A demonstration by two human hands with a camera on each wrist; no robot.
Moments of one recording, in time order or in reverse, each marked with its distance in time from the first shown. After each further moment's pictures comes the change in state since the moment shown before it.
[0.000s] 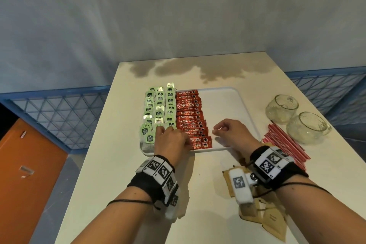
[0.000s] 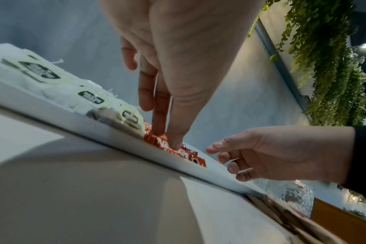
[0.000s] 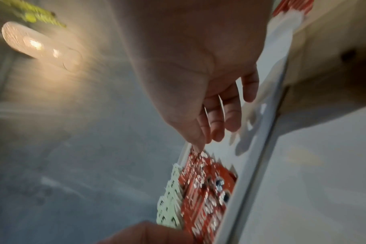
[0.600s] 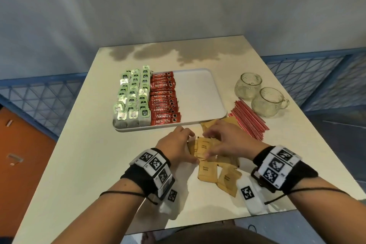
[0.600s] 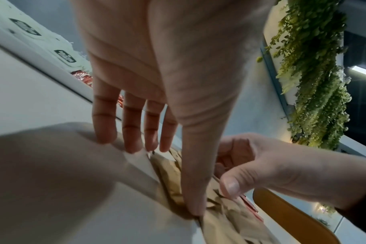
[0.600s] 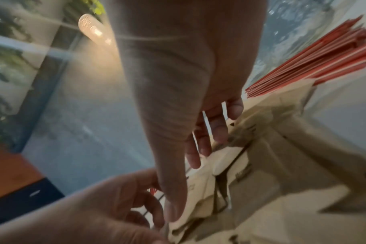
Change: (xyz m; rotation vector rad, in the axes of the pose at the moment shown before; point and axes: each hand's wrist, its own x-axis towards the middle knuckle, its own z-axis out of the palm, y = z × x) left_hand -0.045 0.095 0.032 -0.353 -0.362 0.038; right_hand -0.089 0.062 -0.060 -0.492 -0.279 -0.288
